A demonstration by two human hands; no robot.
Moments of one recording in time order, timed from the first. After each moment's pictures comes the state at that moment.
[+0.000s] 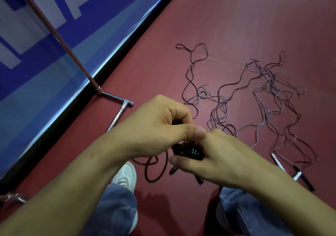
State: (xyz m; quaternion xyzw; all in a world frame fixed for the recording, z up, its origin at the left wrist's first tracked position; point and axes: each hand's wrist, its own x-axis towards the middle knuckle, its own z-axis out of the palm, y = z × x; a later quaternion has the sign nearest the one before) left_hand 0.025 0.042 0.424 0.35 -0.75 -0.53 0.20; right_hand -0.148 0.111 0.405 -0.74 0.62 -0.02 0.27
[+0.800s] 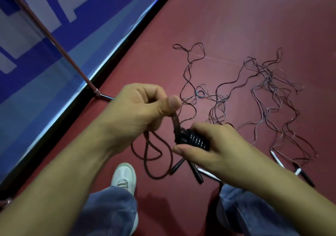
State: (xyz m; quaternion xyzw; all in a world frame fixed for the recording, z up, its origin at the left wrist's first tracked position) left_hand 0.032 0.035 0.429 0.38 -0.57 -0.66 0.32; right_hand -0.156 0.115 0.419 -0.66 0.63 -0.16 0.37
